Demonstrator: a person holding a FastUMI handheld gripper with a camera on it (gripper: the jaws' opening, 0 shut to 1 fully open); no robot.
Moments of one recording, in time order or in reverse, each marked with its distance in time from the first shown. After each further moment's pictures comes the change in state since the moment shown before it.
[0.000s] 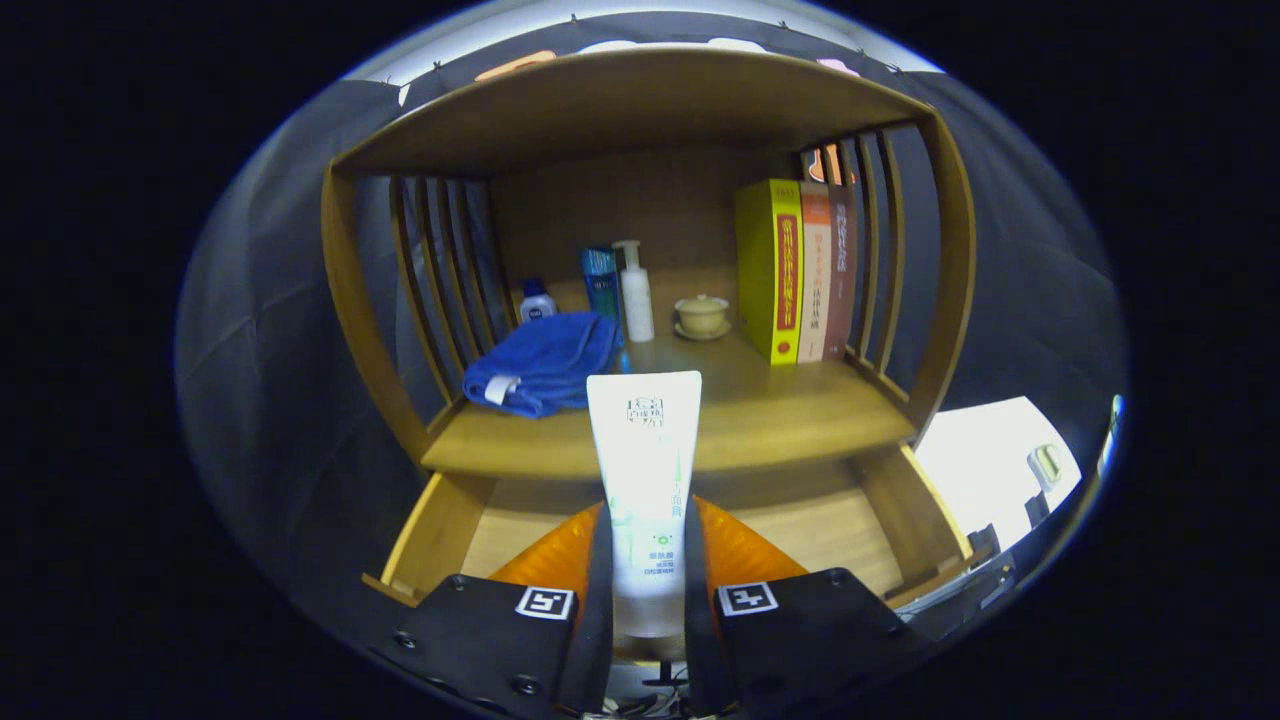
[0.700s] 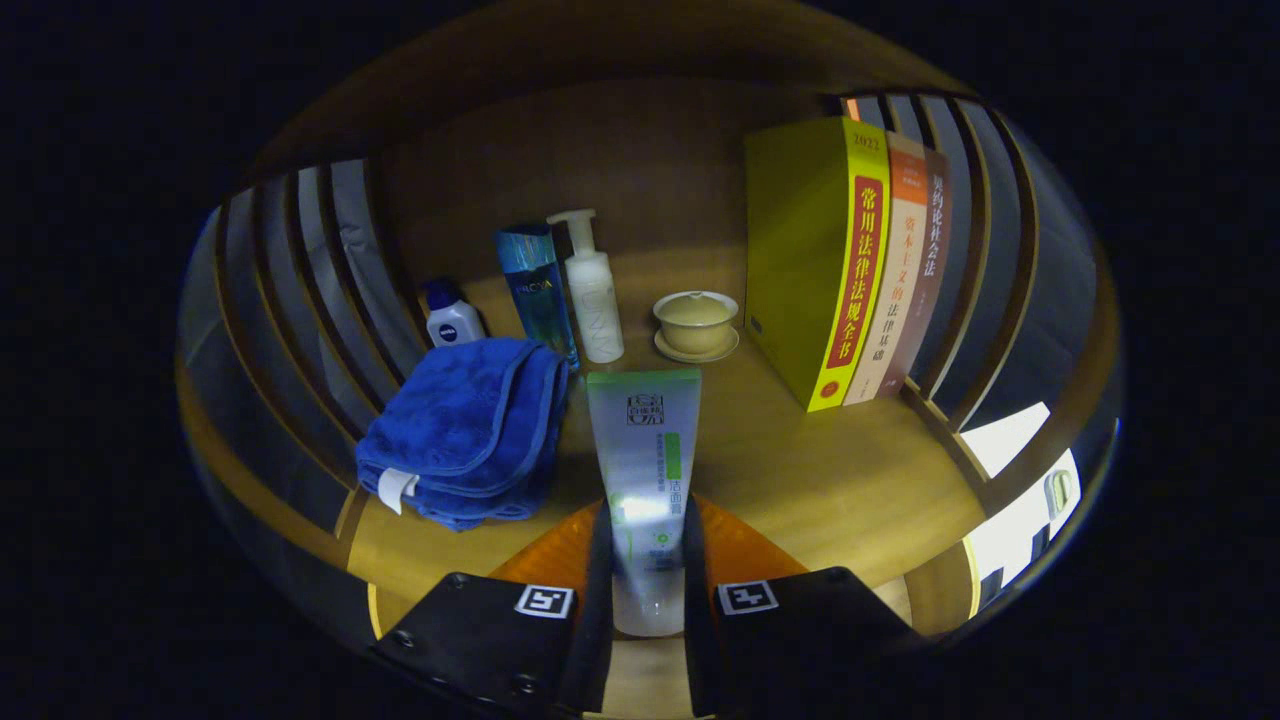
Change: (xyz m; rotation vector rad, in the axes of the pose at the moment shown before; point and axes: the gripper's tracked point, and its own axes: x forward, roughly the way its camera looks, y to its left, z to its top) arm 0.174 -0.023 0.043 0.055 0.196 -0.102
